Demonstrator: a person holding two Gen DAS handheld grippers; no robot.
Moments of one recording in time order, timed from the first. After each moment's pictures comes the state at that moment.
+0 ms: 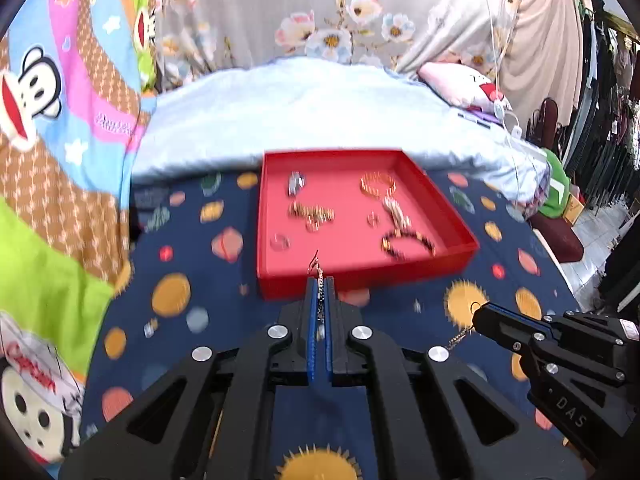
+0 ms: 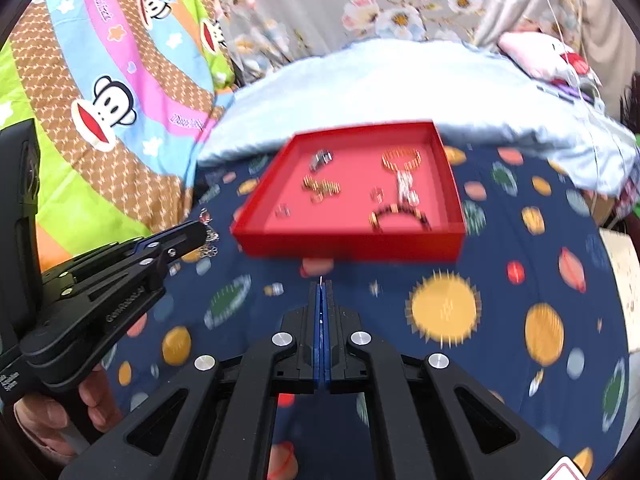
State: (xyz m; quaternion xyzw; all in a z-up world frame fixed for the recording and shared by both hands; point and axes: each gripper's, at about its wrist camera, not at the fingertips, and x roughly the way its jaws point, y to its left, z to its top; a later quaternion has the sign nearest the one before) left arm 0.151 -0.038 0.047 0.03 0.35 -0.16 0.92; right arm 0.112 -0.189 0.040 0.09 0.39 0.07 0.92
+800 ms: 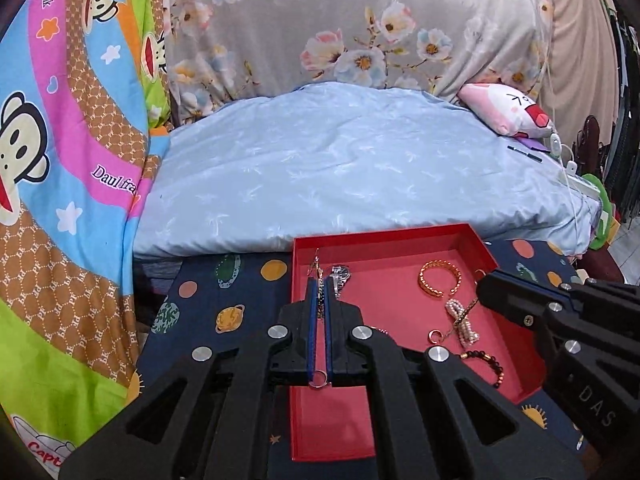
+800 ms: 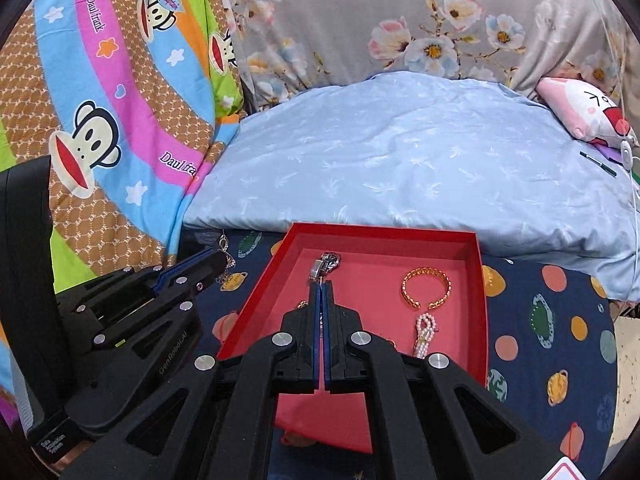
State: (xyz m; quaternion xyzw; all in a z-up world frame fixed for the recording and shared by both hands) left arm 0.287 -0.062 0.059 0.05 0.32 -0.10 0.94; right arm 0.272 -0.192 0.071 0.07 0.36 0.09 0.93
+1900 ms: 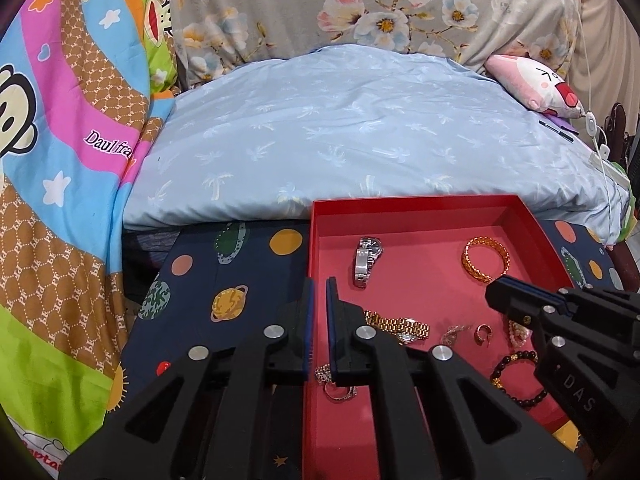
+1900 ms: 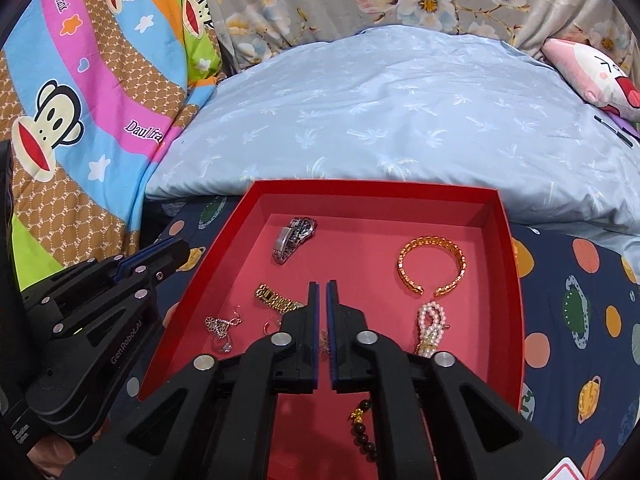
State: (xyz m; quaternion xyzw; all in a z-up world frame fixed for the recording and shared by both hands) left arm 0.327 -0.058 0.013 0.05 0.37 -0.07 0.92; right arm 0.318 -0.201 0.009 0.07 0.42 0.08 0.90
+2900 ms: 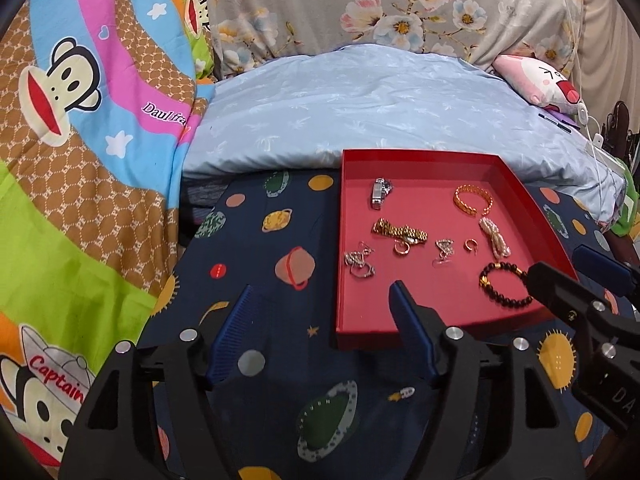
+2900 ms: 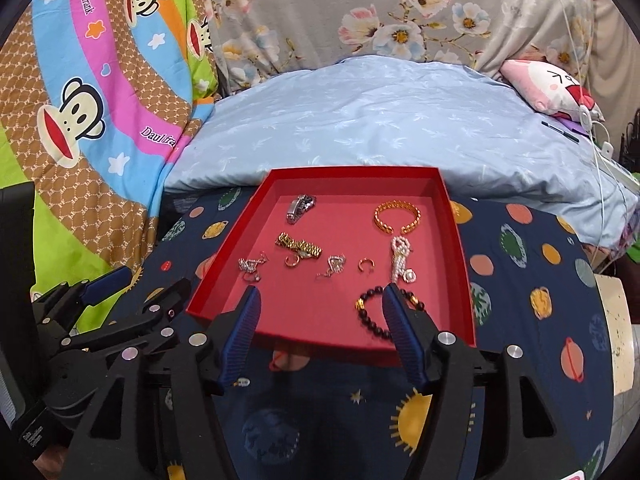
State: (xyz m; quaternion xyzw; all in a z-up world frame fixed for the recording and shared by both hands) left arm 0.213 -0.030 0.022 0.04 0.38 -0.03 0.92; right arm 0.192 -0.186 0.039 0.06 0.38 0.03 0.92
